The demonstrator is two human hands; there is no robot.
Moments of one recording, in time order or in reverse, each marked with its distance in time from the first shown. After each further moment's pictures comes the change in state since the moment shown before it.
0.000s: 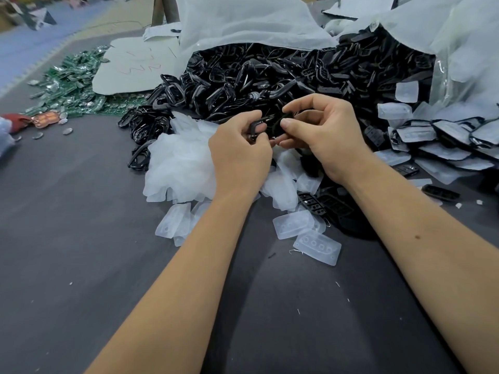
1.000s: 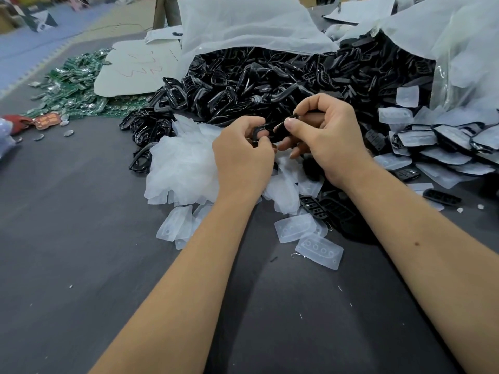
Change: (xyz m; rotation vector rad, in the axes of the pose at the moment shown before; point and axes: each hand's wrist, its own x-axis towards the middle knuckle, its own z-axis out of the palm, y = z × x) left_hand 0.000 -0.001 0.001 0.048 -0.020 0.016; right_hand -0.001 -0.002 0.003 -0.087 0.036 -0.027
